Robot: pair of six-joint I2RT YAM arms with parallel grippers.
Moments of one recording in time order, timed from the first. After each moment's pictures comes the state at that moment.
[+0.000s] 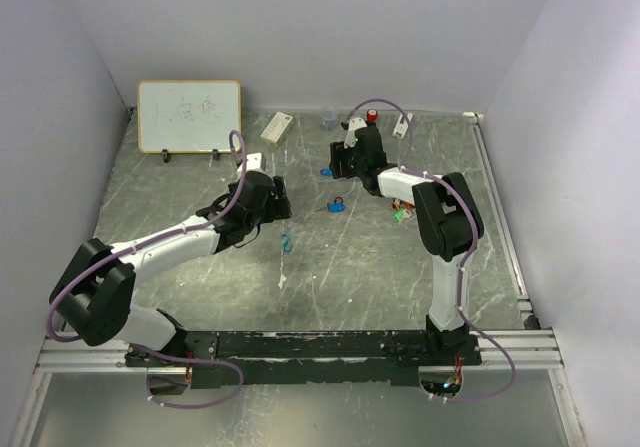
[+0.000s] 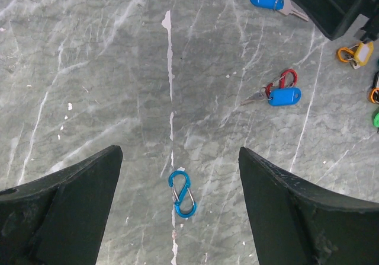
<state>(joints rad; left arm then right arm) -0.69 1.42 0.84 -0.05 -0.36 -0.63 0.37 2.04 1.27 0.24 -0.10 0.08</state>
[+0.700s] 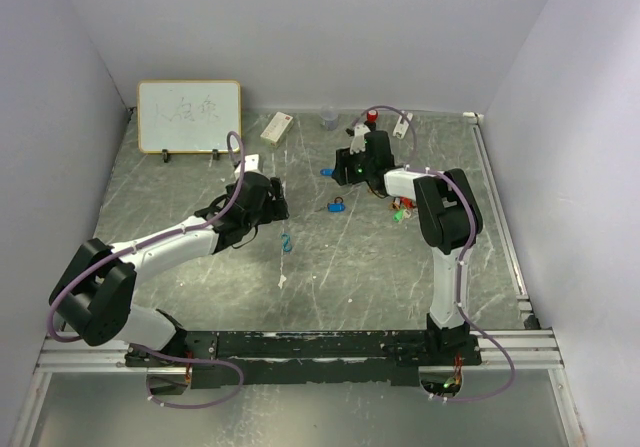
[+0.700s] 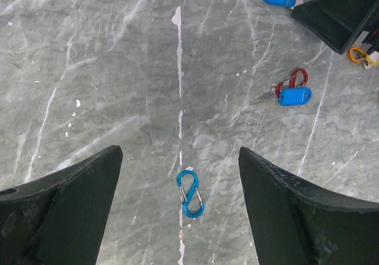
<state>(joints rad) -0.67 1.42 0.82 -0.04 -0.35 -0.63 0.30 2.13 1.29 0.22 -0.29 0.05</state>
